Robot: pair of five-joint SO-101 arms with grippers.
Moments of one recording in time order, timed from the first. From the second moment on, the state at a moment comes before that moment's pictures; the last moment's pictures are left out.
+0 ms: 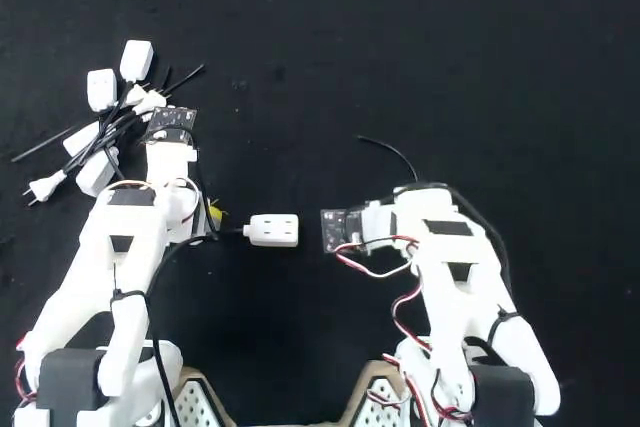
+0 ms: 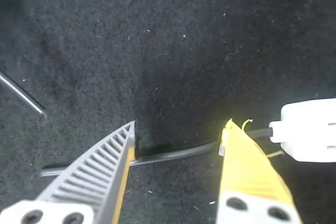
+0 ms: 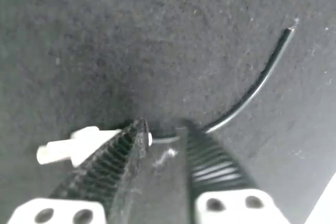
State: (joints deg) left arm -4.8 -22.9 55.3 42.8 -7.9; right arm 2.3 -24.7 70.5 23.3 98.1
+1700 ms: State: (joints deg) left arm -4.8 -22.9 55.3 42.8 -9.5; right arm 6.2 -24.5 64.3 42.5 106.2
